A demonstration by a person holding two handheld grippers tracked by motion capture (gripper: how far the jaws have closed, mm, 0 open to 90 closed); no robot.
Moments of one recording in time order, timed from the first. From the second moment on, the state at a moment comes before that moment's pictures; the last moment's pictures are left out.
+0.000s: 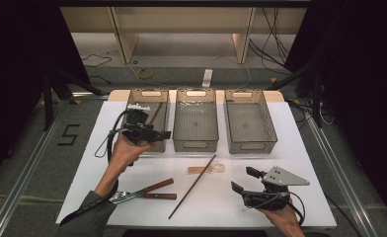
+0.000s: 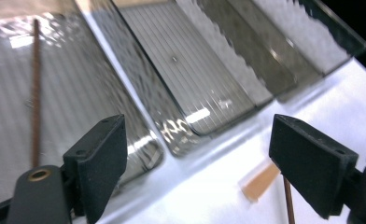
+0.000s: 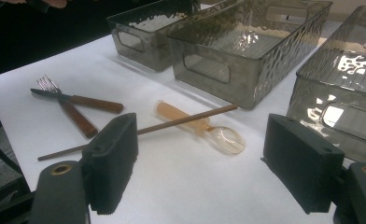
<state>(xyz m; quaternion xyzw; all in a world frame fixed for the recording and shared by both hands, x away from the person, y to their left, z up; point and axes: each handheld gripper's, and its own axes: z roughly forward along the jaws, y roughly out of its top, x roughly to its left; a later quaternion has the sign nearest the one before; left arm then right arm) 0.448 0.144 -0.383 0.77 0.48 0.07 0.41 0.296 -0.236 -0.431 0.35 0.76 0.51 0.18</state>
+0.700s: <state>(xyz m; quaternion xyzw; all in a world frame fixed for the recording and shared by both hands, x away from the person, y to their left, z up) 0.401 0.090 -0.416 0.83 0.43 0.04 0.35 0.295 -0.235 -0.432 0.35 0.76 0.51 0.18</state>
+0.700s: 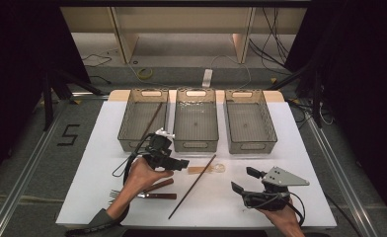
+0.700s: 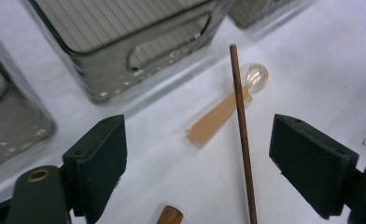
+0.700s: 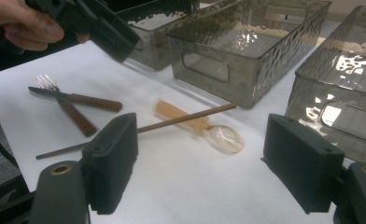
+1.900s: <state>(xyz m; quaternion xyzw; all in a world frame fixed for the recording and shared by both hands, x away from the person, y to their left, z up) 0.376 0.044 -0.459 0.89 0.37 0.00 0.27 0.296 -0.234 -0.432 0.35 0.77 0.50 0.18</state>
